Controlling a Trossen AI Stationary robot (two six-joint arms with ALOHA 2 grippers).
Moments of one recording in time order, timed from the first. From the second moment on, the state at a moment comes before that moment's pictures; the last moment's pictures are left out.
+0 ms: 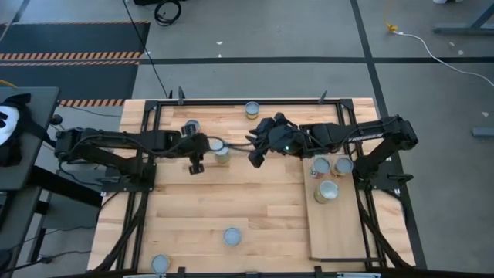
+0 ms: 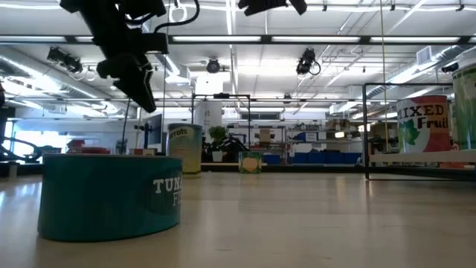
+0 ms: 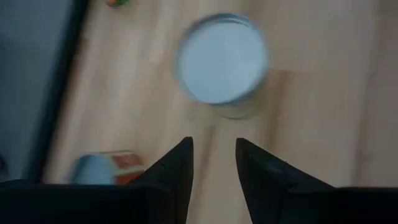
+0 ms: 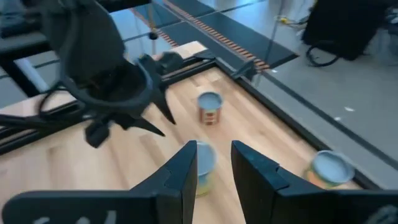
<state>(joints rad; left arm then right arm) 0.09 1.20 0.83 -0.66 -0.37 0.04 0.11 1.56 1.52 -0.50 0.58 0.38</state>
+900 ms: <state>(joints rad) 0.17 1.56 0.83 -0.17 -0.02 0.24 -0.03 1.56 1.52 -0.83 0.29 0.03</state>
